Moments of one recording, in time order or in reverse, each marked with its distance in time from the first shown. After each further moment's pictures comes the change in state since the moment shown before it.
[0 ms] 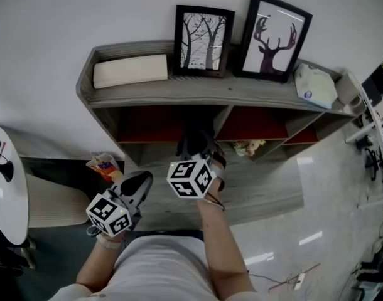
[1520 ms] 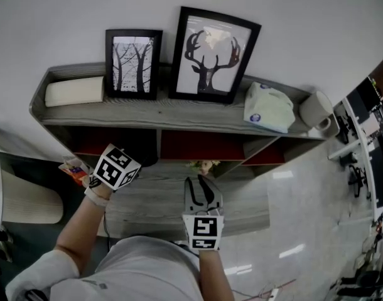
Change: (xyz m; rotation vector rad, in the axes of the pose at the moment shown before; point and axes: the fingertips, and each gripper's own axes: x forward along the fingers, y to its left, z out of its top) left arm 0.220 0.000 0.038 0.333 0.372 0.068; right arm -0.105 -0.127 -0.095 0.372 -0.127 0.138
